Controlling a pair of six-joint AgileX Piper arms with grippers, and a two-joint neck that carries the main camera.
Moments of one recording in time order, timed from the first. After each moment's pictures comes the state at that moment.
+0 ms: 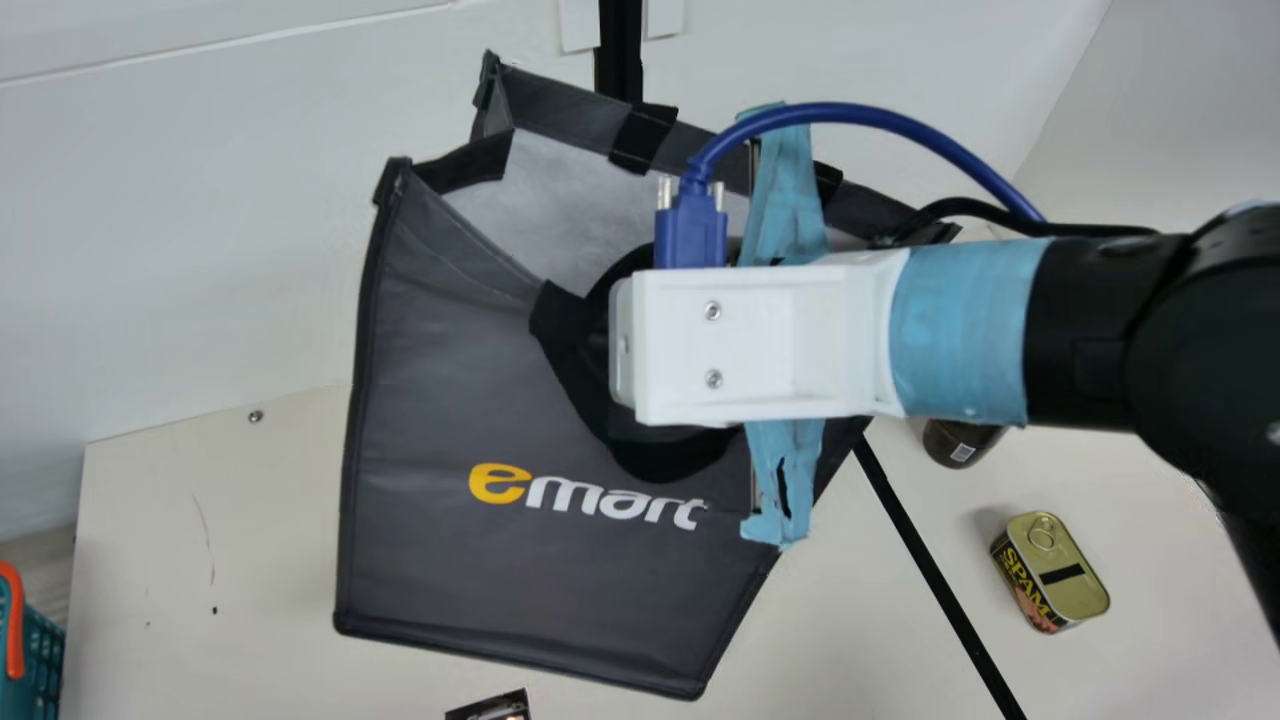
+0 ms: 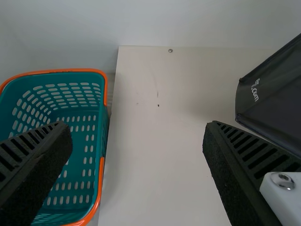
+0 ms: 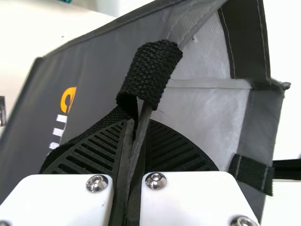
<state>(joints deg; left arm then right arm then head) -1.6 43.3 -69.0 -1.5 69.5 0.0 16.2 77.0 -106.9 21.3 69.8 -70.9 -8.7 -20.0</state>
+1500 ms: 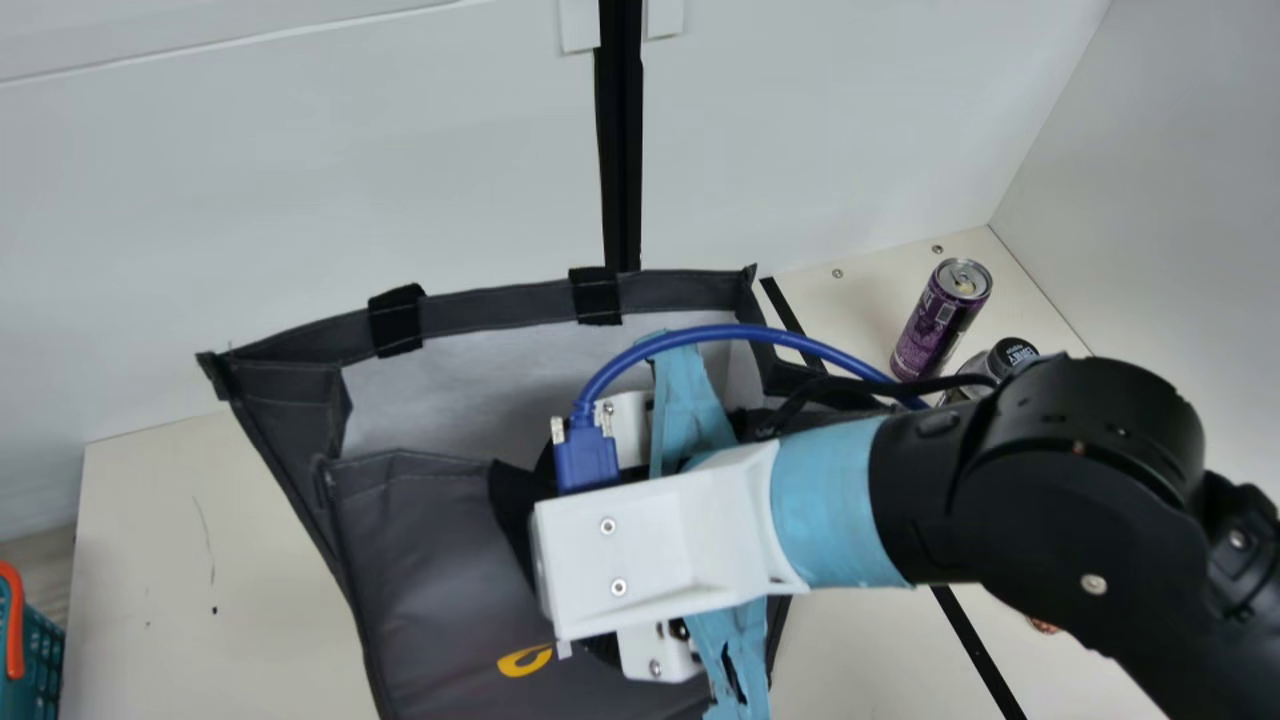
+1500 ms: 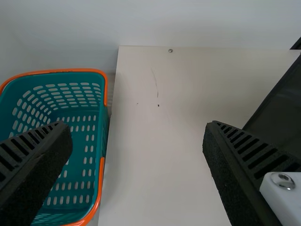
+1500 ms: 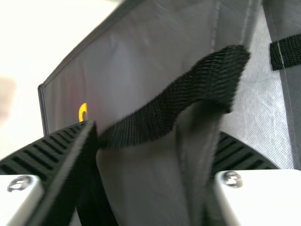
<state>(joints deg) -1.6 43.3 -69.0 -1.5 69.5 0.0 29.5 72.5 -92.5 17.5 70.0 -61.8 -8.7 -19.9</state>
